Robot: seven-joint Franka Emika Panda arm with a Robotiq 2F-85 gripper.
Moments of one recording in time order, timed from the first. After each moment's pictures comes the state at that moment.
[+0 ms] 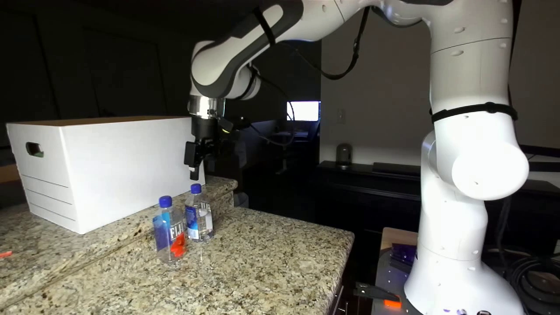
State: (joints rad) arm 0.12 0.08 -0.01 -2.06 0.07 2.29 -0.17
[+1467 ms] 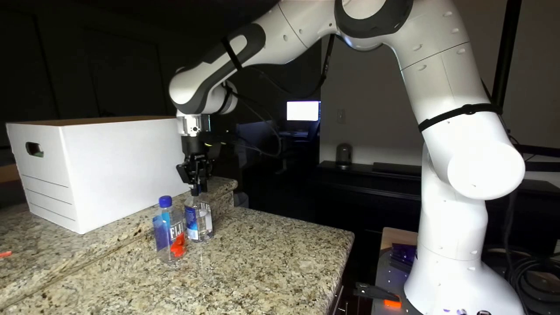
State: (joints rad) arm 0.07 0.35 0.01 -1.78 0.08 2.10 -0.03
